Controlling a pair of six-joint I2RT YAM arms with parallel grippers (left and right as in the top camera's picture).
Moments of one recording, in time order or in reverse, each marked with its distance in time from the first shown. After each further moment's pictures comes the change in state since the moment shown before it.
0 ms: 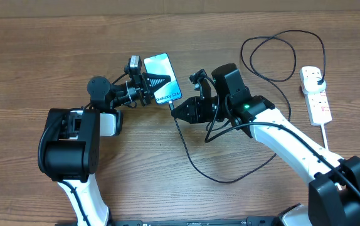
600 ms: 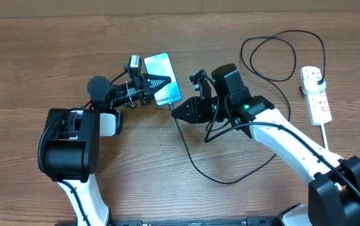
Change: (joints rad) left arm 0.000 0.000 0.000 0.000 0.020 0.082; right arm 0.002 0.000 0.000 -0.003 0.011 0.012
